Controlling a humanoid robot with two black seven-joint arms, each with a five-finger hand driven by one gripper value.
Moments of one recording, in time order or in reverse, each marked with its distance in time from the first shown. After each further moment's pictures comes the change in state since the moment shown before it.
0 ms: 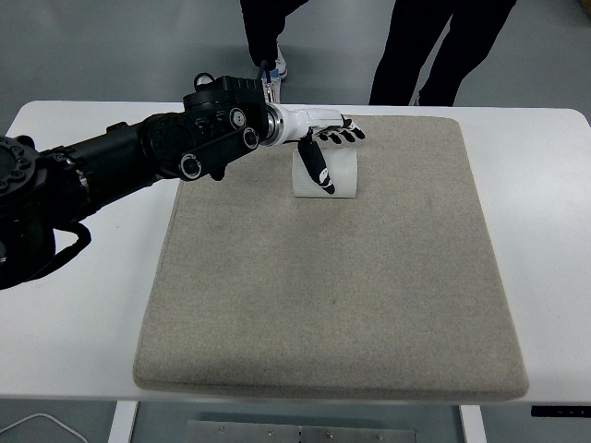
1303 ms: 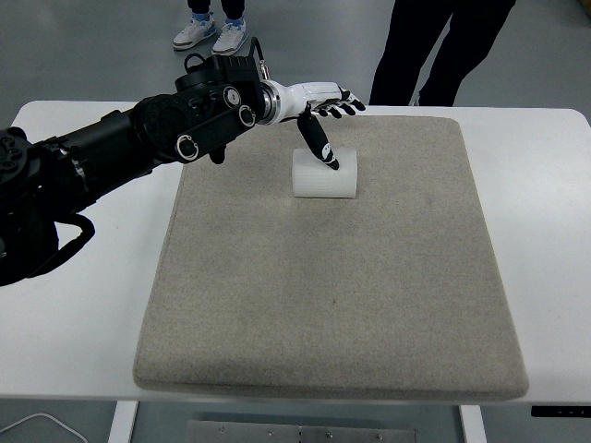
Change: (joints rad) left arm -0.017 0.000 -0.075 0.022 -0.006 0.006 0.004; right arm 0.000 0.000 0.000 0.000 0.000 0.000 0.000
